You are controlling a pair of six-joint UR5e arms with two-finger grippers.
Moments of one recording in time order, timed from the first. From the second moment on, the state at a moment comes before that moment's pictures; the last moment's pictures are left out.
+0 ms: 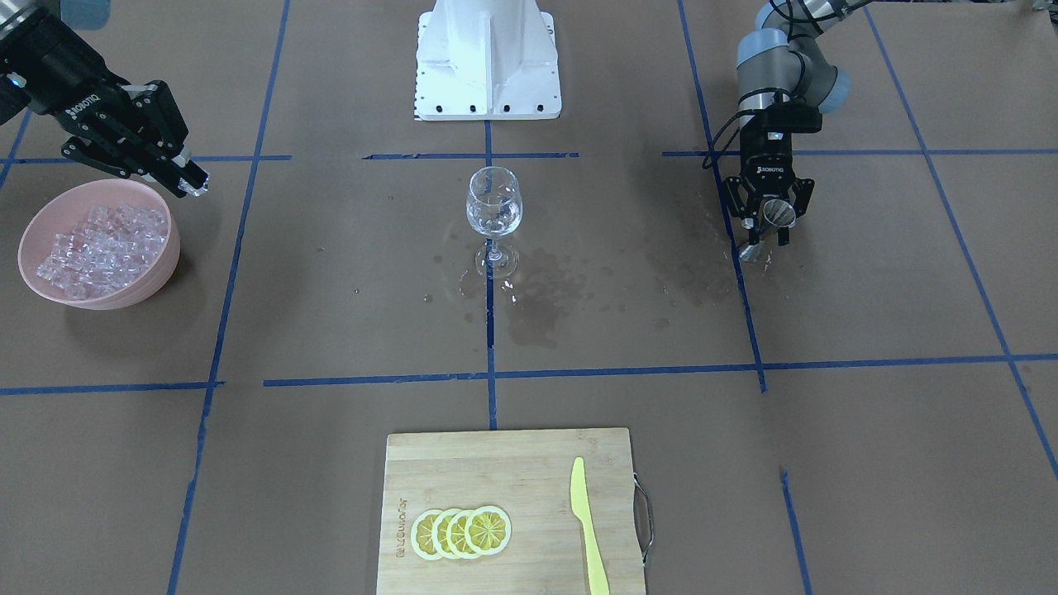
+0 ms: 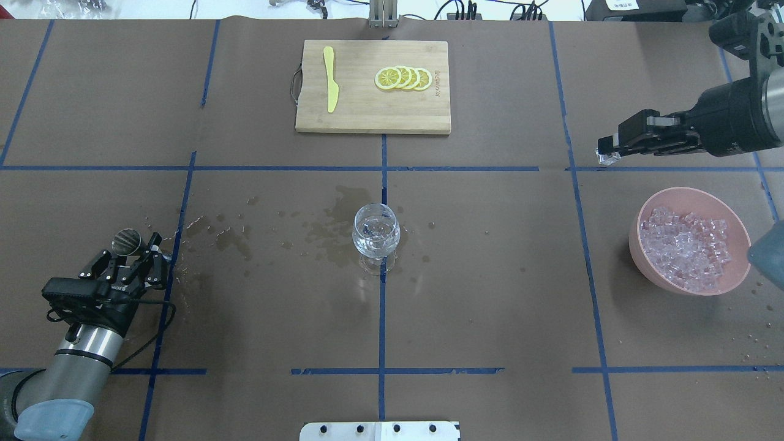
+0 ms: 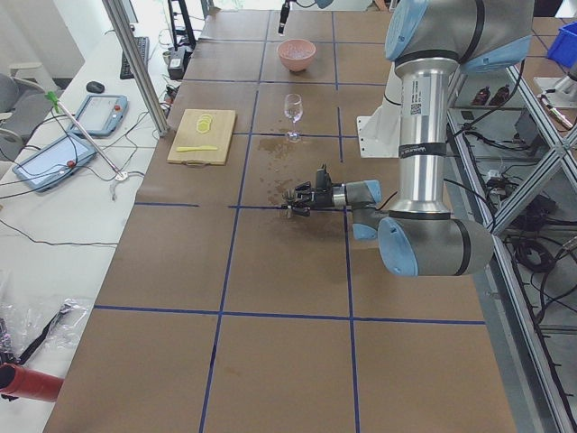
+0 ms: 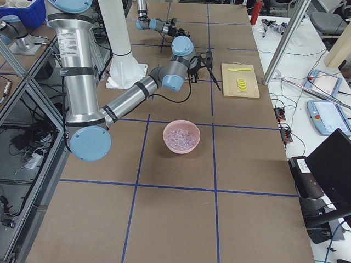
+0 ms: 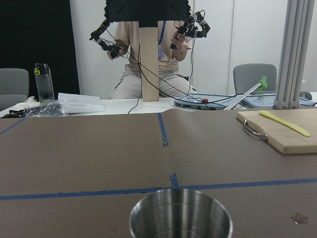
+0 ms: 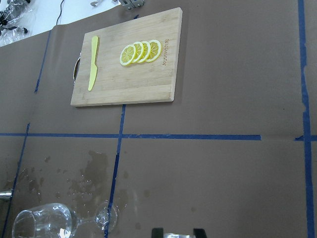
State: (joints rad) left arm -0.11 -1.50 -1.59 -2.76 -0.38 -1.19; right arm 1.02 -1.47 2.10 -1.00 2.28 1.16
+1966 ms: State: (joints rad) left arm -0.12 -1.23 -1.87 -2.73 -0.89 -1.15; right arm 0.95 -1.42 2.10 -1.00 2.24 1.16
